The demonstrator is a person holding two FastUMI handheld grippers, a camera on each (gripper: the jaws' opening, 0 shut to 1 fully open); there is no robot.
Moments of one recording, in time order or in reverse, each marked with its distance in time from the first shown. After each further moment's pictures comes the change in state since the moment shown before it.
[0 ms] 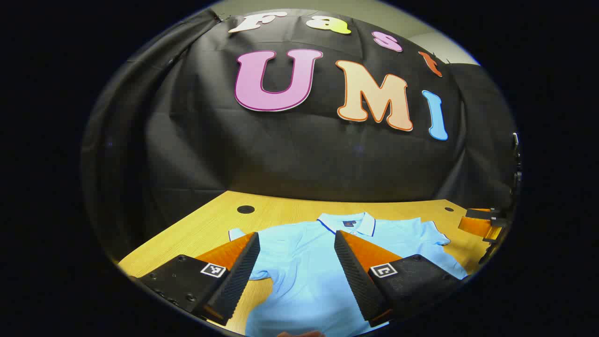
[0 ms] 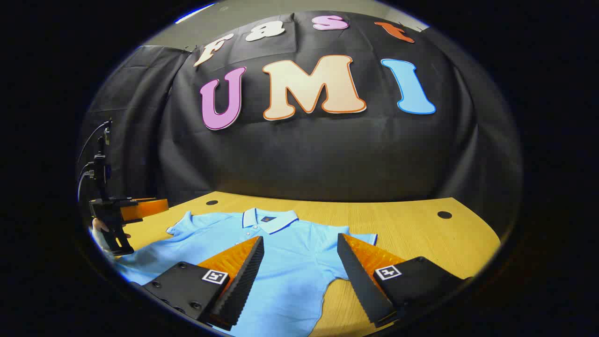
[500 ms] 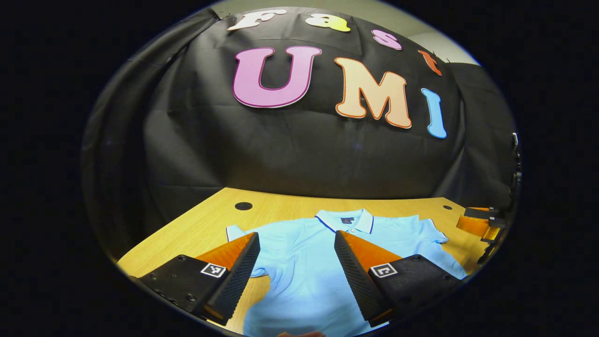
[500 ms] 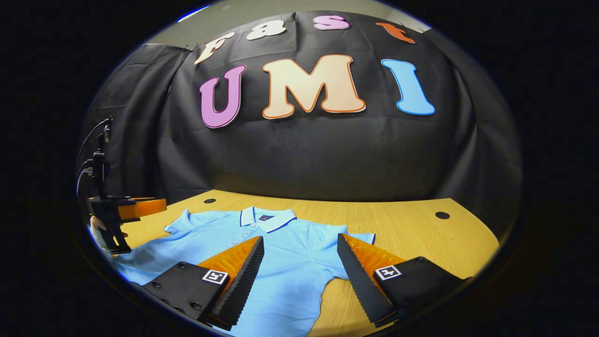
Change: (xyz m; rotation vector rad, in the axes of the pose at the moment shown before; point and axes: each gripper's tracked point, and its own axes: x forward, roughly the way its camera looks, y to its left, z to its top) left arm -0.001 -0.005 -0.005 -0.006 0.025 -0.018; right arm 0.001 0.000 -0.002 -0.002 0.005 -0.005
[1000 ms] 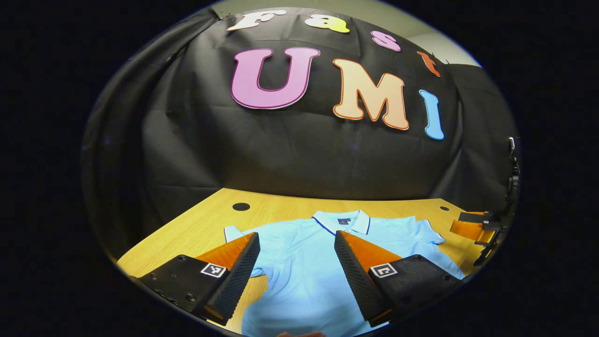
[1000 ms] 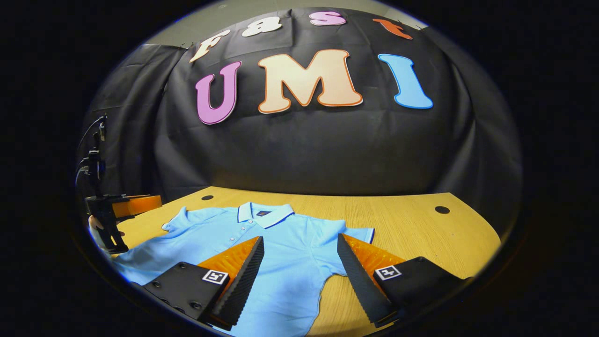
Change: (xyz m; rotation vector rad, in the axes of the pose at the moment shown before) left arm -0.003 -0.002 0.005 -0.001 -0.008 -0.008; right arm 0.006 -0.009 -0.013 0.010 0.039 -0.024
